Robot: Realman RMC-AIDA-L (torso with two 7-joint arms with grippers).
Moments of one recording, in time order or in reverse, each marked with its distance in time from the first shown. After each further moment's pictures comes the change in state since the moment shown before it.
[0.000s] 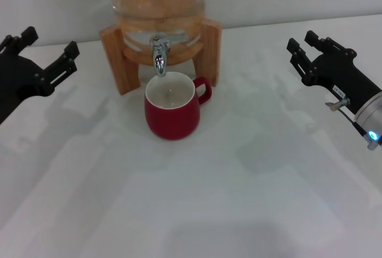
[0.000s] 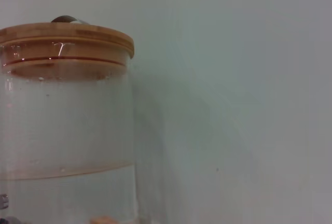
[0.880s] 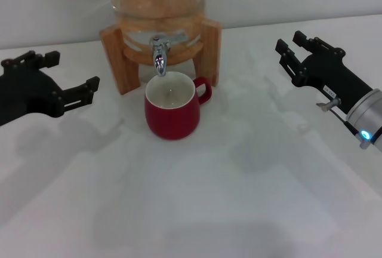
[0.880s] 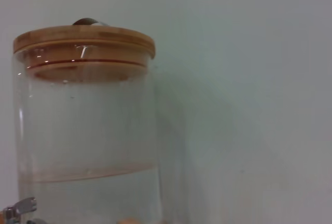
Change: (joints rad) left arm 0.094 -0.106 -0.258 0.674 1.468 0.169 -1.190; right arm 0.016 -0.001 -0.036 -0.008 -0.007 0.000 0.018
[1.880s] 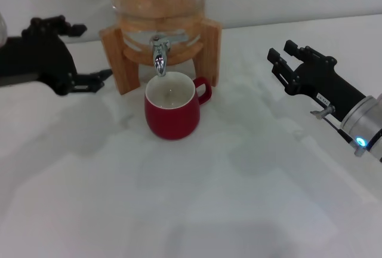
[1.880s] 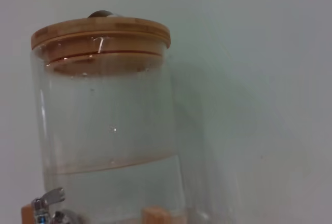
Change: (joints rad) left arm -0.290 0.020 -0.116 0.001 0.217 0.272 0.172; right arm -0.006 0.001 -0.052 -0.004 0.006 0.001 0.045
